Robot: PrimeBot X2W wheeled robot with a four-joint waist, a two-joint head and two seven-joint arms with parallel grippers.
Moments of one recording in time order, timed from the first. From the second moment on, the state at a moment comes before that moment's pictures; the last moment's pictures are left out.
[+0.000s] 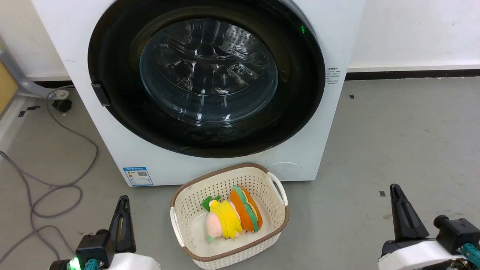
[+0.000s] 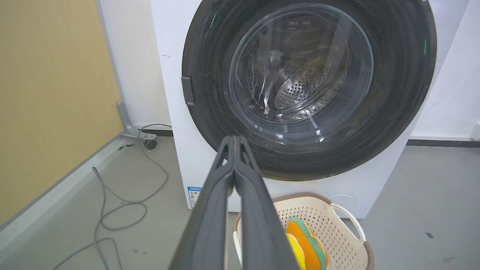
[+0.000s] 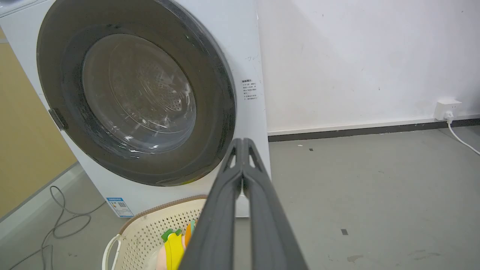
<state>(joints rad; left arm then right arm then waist) 0.05 0.05 0.04 0.09 -0.07 0.07 -0.24 -0.01 -0.05 -0.06 0.16 0.18 0.13 -0.24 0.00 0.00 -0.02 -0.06</state>
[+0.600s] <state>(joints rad) 0.05 0.05 0.03 0.08 -0.06 0.06 -0.20 -0.01 -0.05 -0.05 0.13 0.15 0.13 -0.20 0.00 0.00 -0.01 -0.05</state>
